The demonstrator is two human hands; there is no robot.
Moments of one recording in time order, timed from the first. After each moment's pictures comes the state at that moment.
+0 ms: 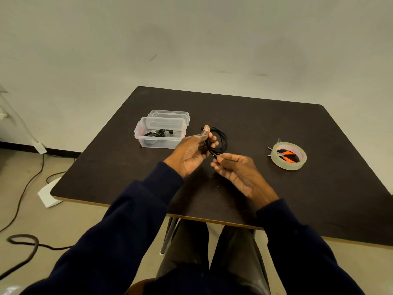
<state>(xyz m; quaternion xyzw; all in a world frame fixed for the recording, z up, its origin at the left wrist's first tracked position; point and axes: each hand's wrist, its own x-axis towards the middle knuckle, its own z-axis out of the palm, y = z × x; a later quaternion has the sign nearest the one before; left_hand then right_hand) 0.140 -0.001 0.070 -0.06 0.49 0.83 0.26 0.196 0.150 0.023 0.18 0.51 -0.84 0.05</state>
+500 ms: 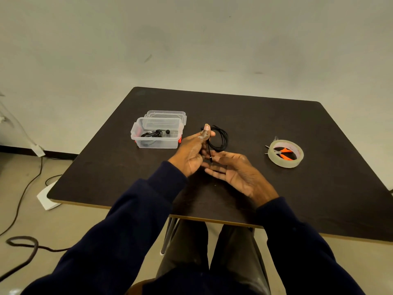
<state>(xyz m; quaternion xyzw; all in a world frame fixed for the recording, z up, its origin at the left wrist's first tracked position) 0.138 0.016 0.063 -0.08 0.58 0.79 0.20 0.200 0.156 0.031 0.11 0.46 -0.87 0.14</state>
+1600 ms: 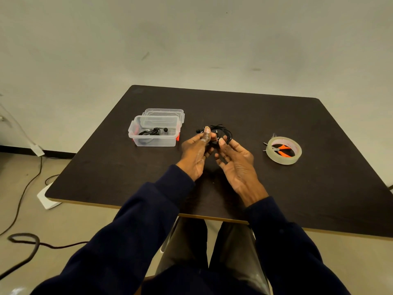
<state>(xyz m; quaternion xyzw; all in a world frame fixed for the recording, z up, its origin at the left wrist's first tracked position) 0.153 0.034 0.053 -0.10 0.53 0.83 0.14 0.200 0.138 0.037 0.19 0.39 -0.90 -0.06</state>
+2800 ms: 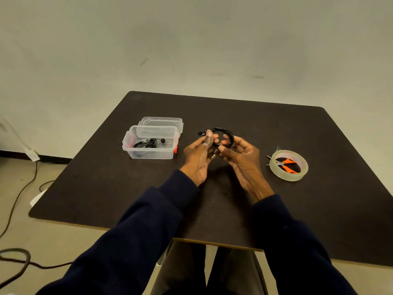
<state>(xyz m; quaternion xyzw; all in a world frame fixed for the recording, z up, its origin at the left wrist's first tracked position) 0.107 0.053 0.041 -0.10 0.48 0.86 0.16 0.148 0.174 0.031 0.11 0.56 -0.81 -0.11</state>
